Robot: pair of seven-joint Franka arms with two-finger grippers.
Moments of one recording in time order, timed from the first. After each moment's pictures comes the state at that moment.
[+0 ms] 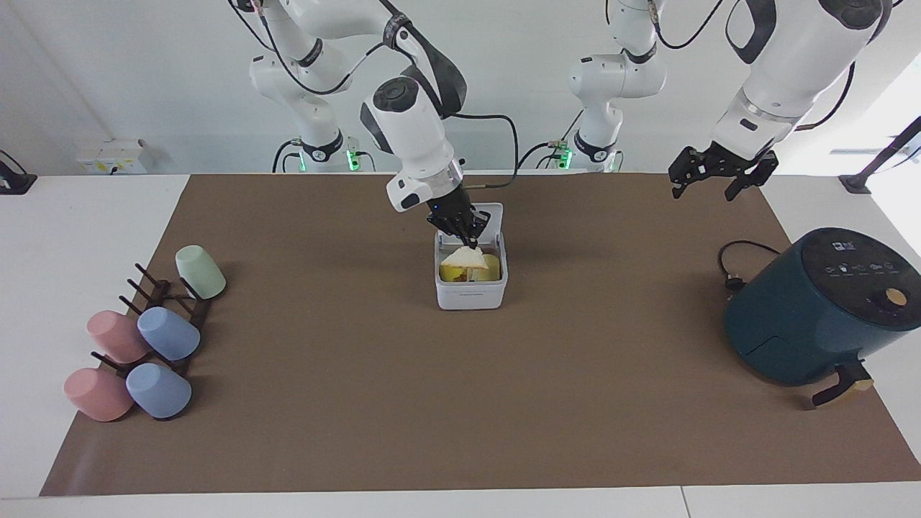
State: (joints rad) left arm -0.06 -0.04 -0.05 -1.64 0.00 1.54 0.05; right arm 0.12 0.17 0.50 -1.90 0.21 2.30 0.93
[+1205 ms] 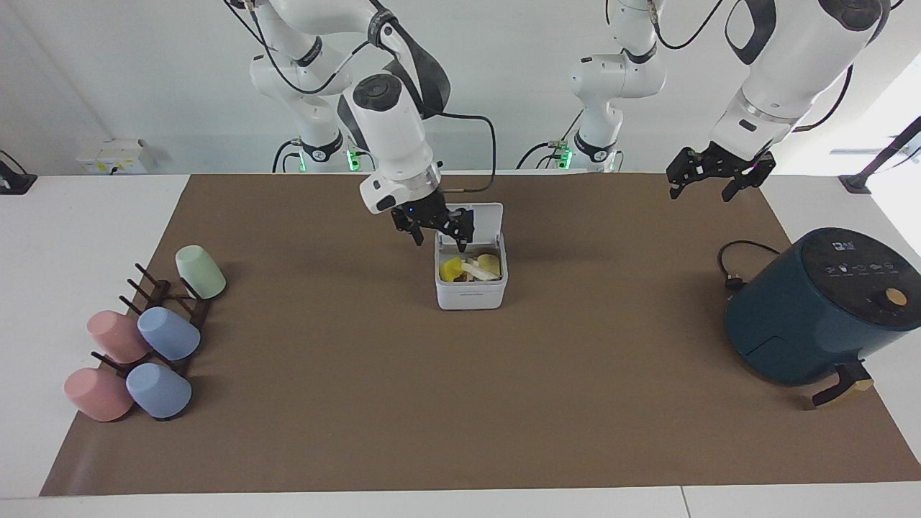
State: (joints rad) left arm -0.06 -0.04 -0.05 -1.64 -0.01 1.54 0.04; right arm 0.01 0.15 0.49 -1.86 0.07 2.15 0.82
